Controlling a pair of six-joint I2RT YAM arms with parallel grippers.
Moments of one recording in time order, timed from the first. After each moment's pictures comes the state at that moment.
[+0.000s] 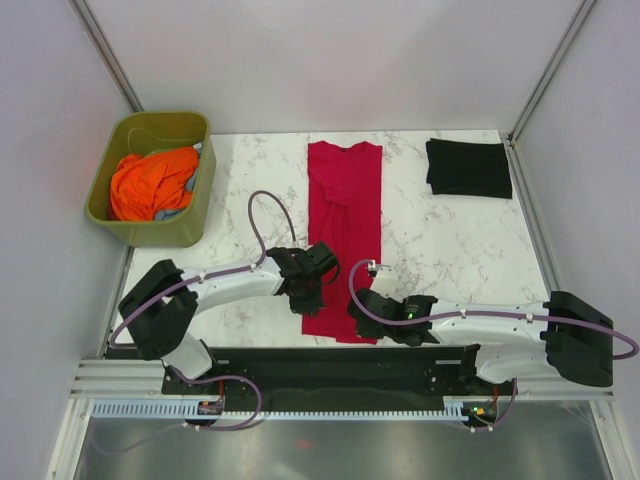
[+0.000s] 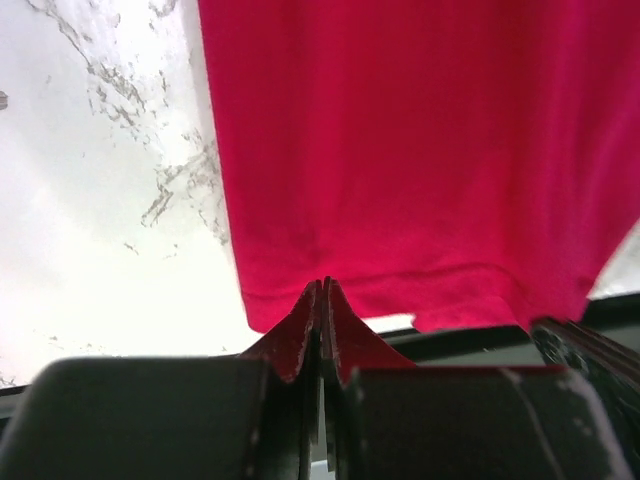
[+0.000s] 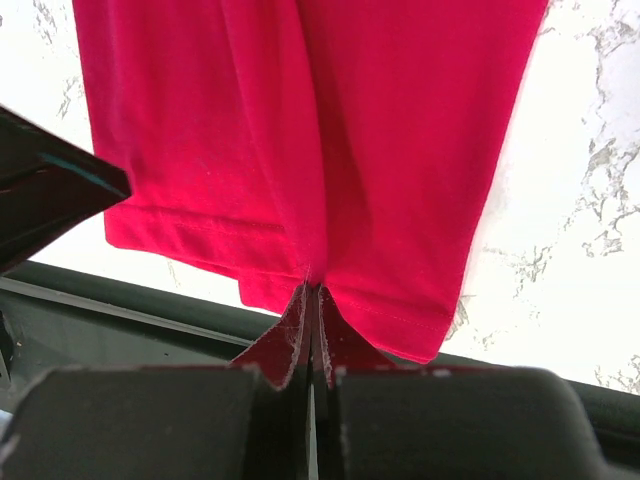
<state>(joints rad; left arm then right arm) -0.94 1.59 0.95 -0.68 -0.05 -0.95 1.21 1.26 0.64 -0.42 0.35 1.19</state>
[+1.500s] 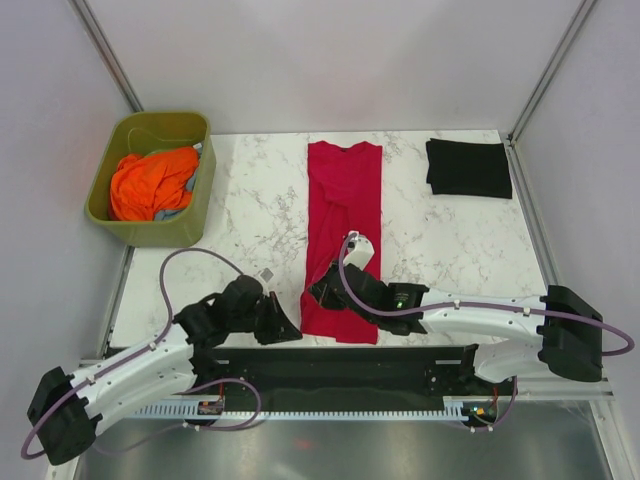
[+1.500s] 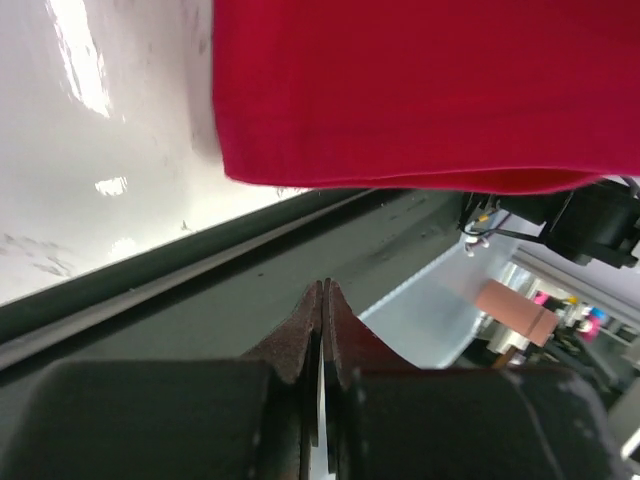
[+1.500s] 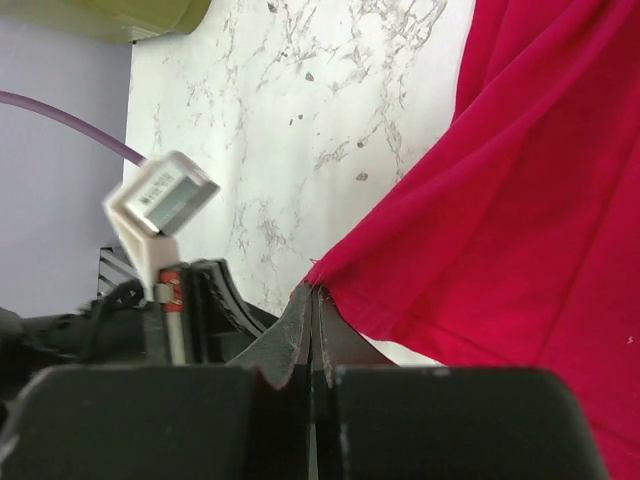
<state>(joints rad) -0.80 0.72 0.36 -0.43 0.27 -1.13 1.22 1.32 0.83 -0.07 0.42 1.11</state>
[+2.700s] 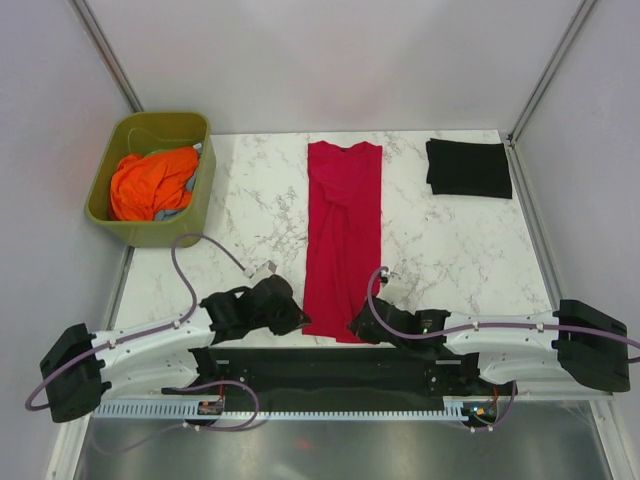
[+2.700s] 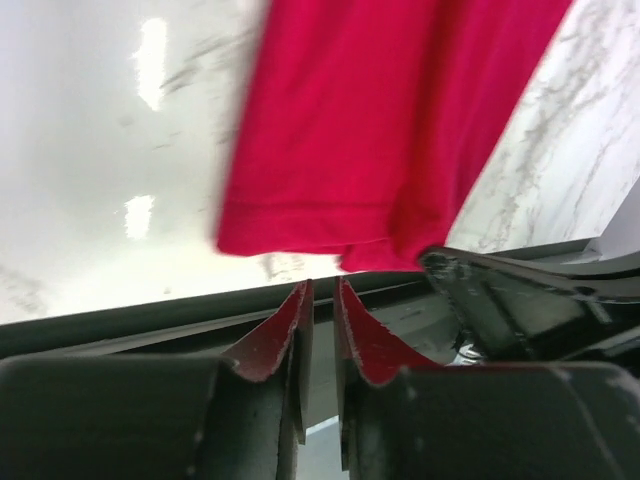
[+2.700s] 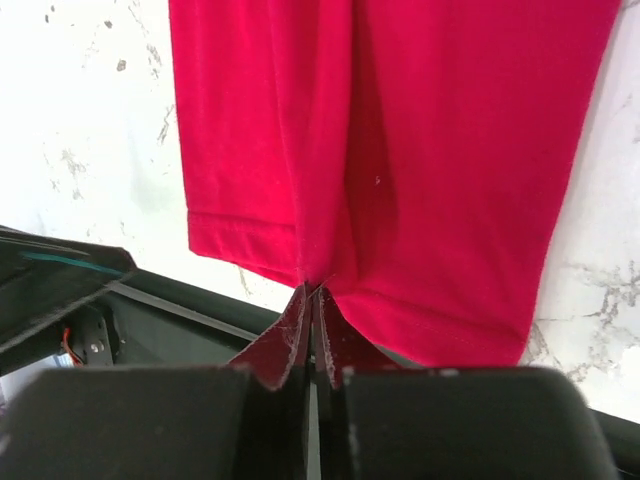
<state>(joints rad) -1.02 0.91 0.43 -0.42 -0.13 -1.45 1.25 1.16 0.45 -0.11 0.38 1.31</state>
